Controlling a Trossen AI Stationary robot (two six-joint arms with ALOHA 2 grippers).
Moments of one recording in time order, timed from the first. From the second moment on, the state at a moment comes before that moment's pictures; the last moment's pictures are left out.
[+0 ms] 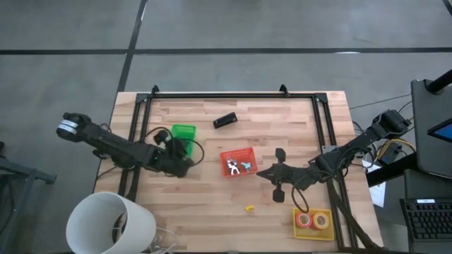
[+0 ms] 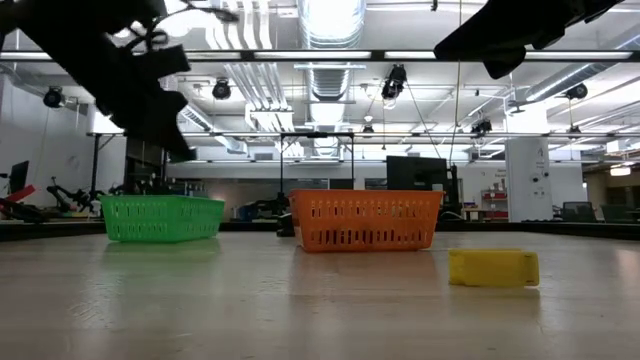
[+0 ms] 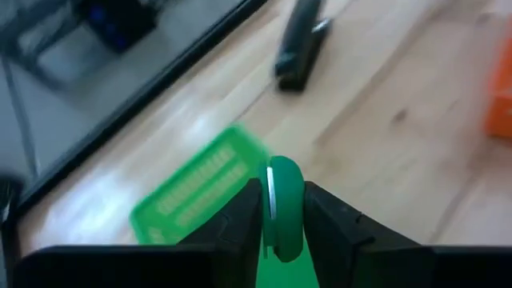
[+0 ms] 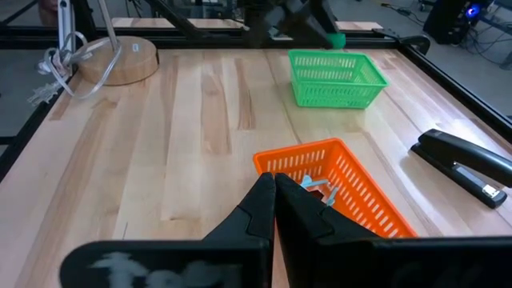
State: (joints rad) left arm -0.29 1.21 0.66 -0.58 -0.92 -0.75; right arm 0.52 1.25 0.65 0.11 0.60 0.28
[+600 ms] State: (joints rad) left arm -0.25 1.24 0.59 -0.59 -0.81 -0.90; right arm 0.52 1.25 0.65 0.12 0.60 0.28
